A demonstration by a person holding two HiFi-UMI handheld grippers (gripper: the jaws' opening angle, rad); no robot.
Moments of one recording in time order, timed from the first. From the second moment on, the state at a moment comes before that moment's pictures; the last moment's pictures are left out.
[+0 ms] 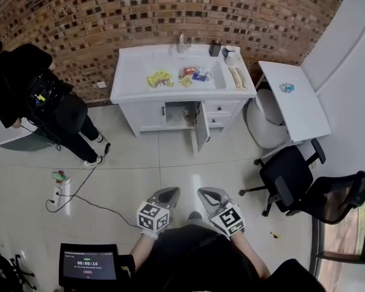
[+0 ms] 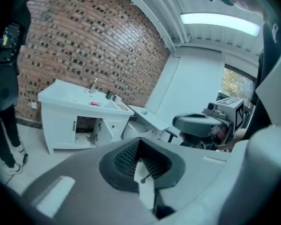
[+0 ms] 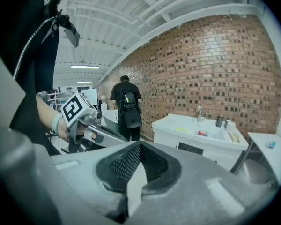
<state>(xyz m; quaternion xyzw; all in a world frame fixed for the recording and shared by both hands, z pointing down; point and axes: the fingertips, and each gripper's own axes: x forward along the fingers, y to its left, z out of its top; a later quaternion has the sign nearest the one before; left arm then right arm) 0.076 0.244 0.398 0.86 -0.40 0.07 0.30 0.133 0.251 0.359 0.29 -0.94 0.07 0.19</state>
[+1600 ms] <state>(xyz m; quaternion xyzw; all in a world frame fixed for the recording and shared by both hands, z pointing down) 0.201 0.313 0.403 0.88 -0.37 0.10 0.28 0.222 0.300 0.397 0.27 -0.94 0.07 0.20</state>
